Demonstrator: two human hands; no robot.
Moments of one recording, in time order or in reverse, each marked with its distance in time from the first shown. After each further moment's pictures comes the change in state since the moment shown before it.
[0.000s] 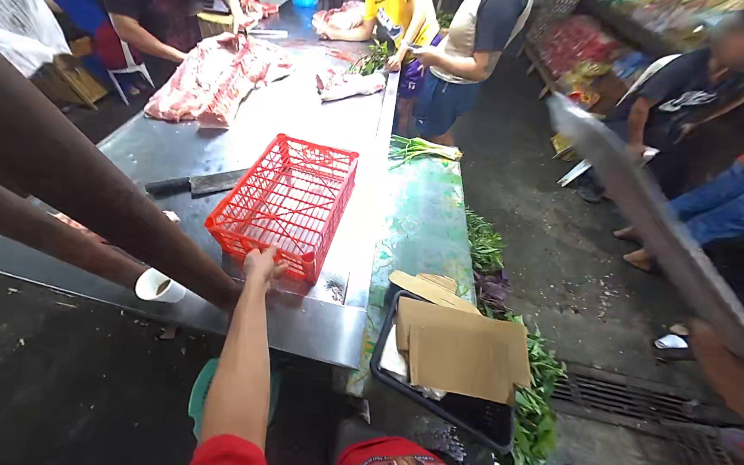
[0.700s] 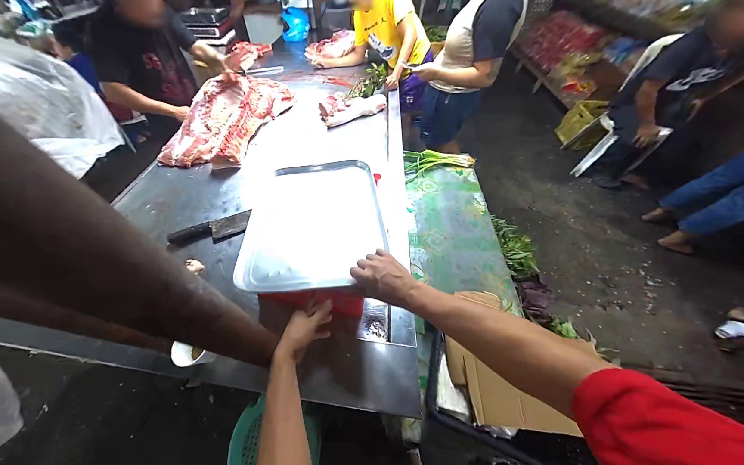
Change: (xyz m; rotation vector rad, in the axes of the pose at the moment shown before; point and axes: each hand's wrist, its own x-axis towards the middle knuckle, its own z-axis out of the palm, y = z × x) left_hand -0.007 -0.013 -0.039 0.131 -0.544 0.023; right_hand 0.173 -0.309 0.311 0.308 -0.608 -0.579
